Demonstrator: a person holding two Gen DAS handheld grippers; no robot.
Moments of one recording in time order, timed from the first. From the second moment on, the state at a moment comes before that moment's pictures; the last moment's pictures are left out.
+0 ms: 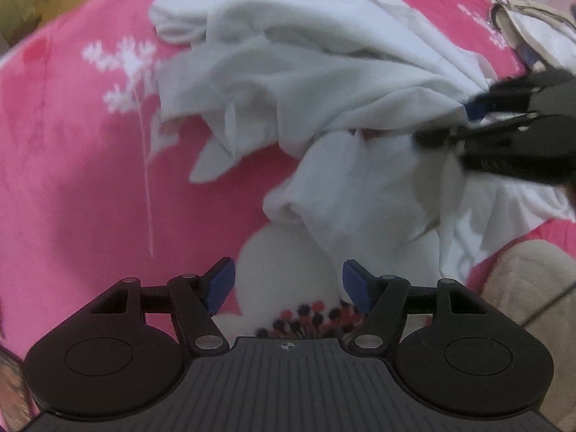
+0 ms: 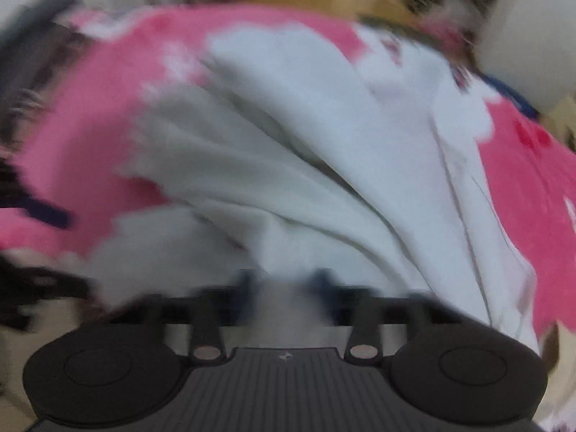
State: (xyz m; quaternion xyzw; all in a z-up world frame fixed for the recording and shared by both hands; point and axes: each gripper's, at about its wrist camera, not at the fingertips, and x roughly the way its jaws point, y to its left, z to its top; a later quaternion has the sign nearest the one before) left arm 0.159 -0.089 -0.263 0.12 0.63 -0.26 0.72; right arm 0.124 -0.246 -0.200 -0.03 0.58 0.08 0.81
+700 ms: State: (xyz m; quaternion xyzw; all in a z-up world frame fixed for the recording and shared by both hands) left arm 0.145 -0.133 -0.269 0.06 0.64 -0.30 0.70; right arm -0.251 -0.455 -0.130 0.50 0.45 -0.44 0.59
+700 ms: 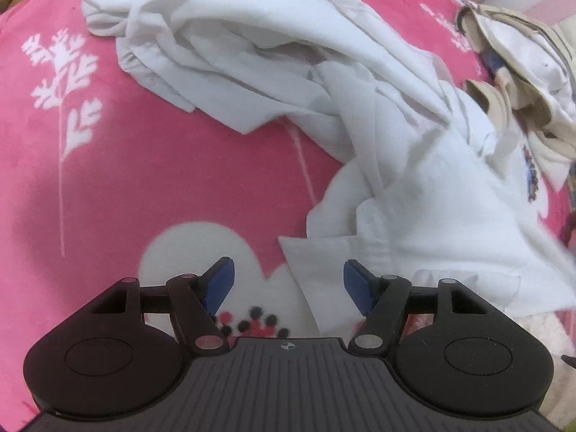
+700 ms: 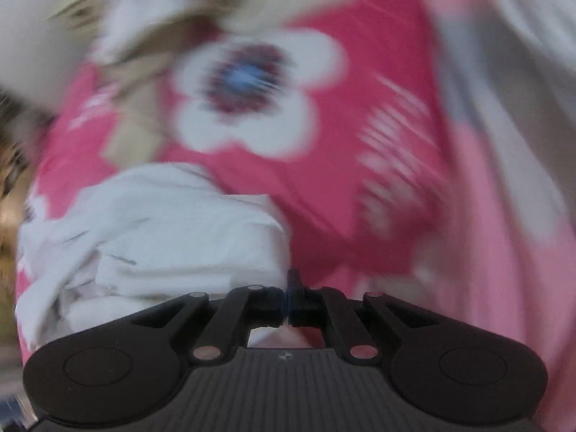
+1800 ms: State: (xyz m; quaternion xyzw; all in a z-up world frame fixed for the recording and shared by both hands) left arm 0.133 -0.156 -0.258 0.14 0.62 -0.31 0.71; right arm -0.040 -0.333 -0.122 -0.12 0.54 0.19 0.81
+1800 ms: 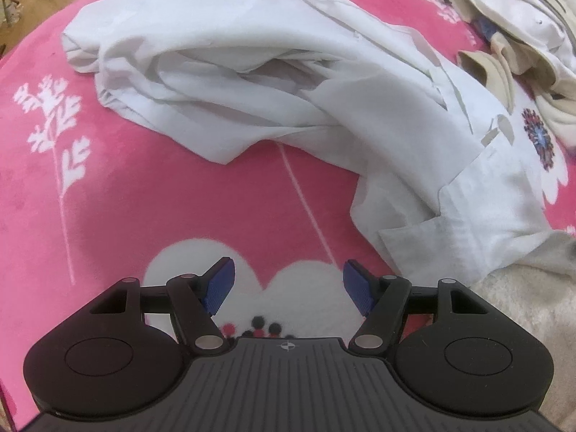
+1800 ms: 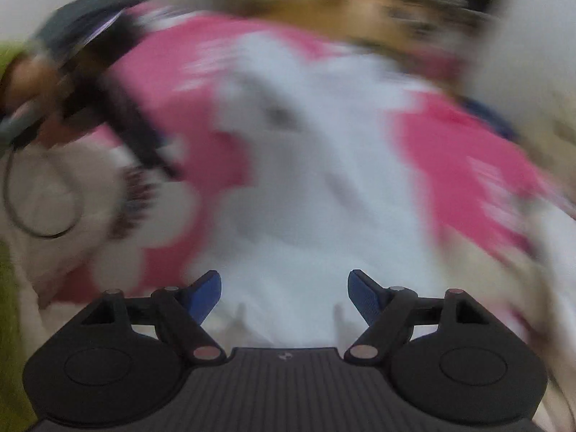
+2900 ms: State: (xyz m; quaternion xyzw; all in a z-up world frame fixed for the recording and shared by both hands) left arm 0.130 -0.140 -0.315 -0.30 0.75 -0.30 0.50; right arm -0.025 -0.357 -0.121 0.08 0.52 0.16 0.84
